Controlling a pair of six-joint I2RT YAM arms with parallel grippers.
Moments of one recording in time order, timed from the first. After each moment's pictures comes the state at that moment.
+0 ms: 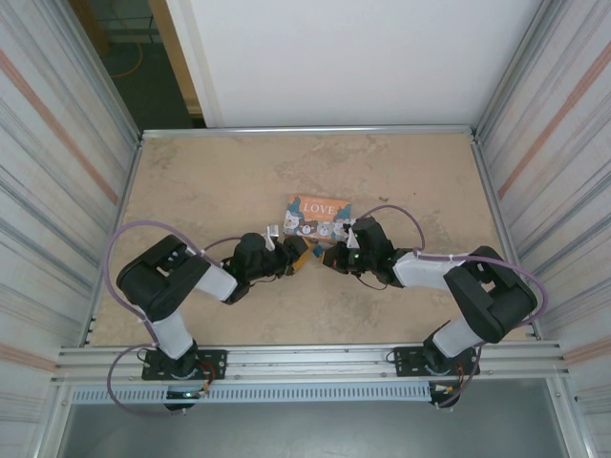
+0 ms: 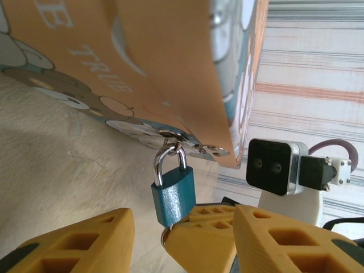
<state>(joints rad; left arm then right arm) -0.68 1.75 0.44 0.97 0.36 -1.44 0.64 1.52 0.56 0.23 -0.39 0.94</state>
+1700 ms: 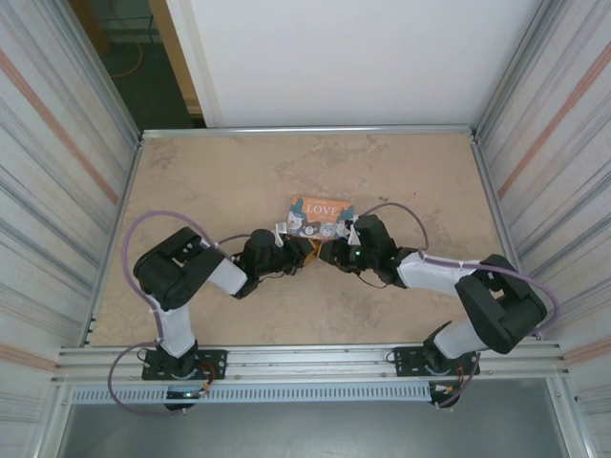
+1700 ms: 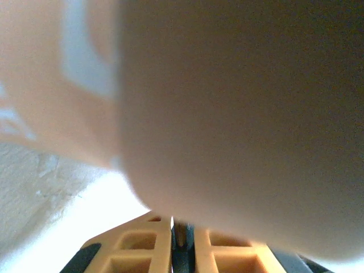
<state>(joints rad) -0.70 1.83 0.53 0.95 0.35 -1.45 0.64 1.43 0.57 0.20 -0.39 0.99</state>
